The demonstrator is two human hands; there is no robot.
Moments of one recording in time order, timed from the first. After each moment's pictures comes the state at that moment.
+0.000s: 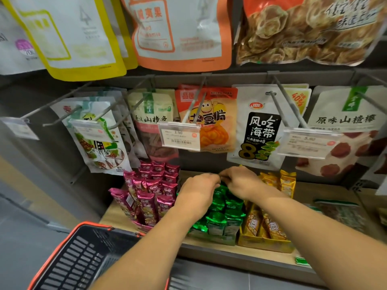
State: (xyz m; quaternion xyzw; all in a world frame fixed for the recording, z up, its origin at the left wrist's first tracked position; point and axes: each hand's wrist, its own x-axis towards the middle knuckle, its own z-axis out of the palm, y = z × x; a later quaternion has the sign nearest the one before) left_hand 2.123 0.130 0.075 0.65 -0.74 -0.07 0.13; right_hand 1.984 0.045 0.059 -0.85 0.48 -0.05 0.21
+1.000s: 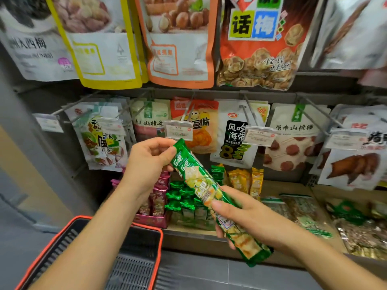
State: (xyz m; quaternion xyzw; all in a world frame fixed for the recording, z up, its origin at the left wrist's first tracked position) left_hand 2.152 0.235 0.196 0.51 -0.47 -0.36 0.63; right_hand 1.922 0.256 0.184 -0.65 0.33 -0.18 0.66
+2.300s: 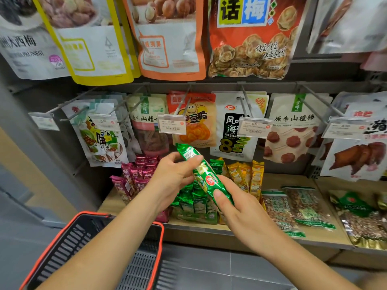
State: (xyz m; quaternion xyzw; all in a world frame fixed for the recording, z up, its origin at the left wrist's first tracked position) left_hand 2.110 0.218 0.154 0.49 -0.36 -0.56 0.56; right_hand 1.925 0.258 0.144 -0.78 0.43 -0.29 0.36
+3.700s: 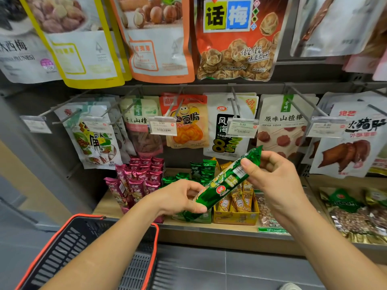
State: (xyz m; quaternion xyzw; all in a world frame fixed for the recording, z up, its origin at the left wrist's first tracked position) left_hand 2.112 0.220 0.127 0.53 -0.64 -0.52 0.17; right_hand 1.883 0.226 0.175 -0.49 0.43 -0.56 0.51
